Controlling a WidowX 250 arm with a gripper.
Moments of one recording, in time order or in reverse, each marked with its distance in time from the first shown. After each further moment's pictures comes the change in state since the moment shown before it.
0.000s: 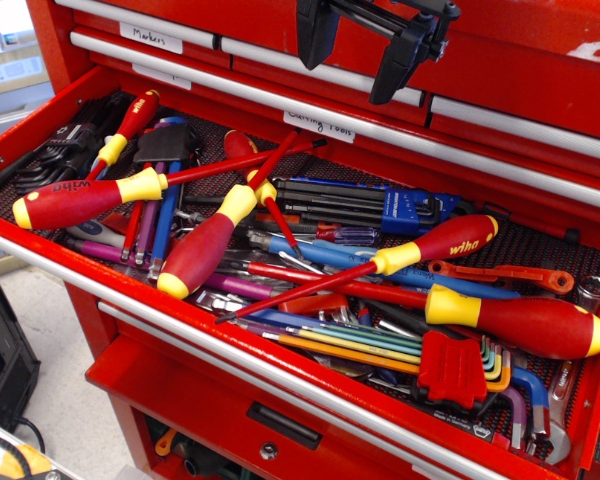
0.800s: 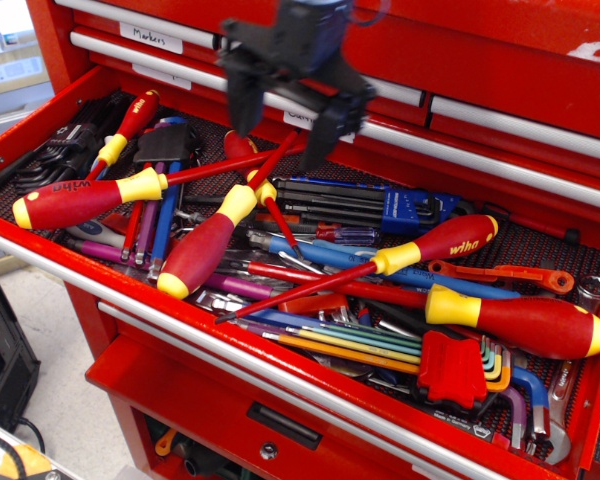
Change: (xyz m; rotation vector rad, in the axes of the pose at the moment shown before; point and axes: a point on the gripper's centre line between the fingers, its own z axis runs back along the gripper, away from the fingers) arm -0.042 0.025 -0.050 0.003 -0.012 0.113
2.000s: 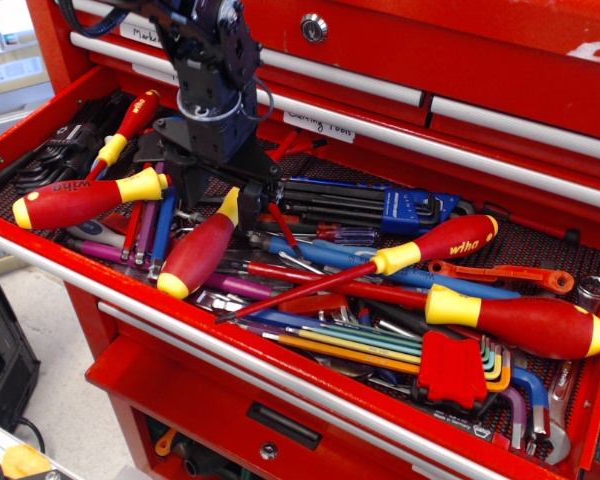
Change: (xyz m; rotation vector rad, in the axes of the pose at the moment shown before) arm 0.000 0.036 -0.084 -0.086 -0.118 -0.006
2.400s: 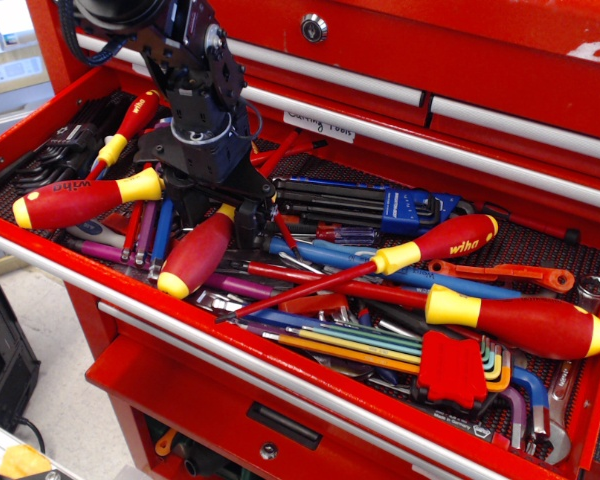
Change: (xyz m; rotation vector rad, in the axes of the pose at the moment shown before) arm -0.002 0.001 -0.021 -0.058 0.003 0.015
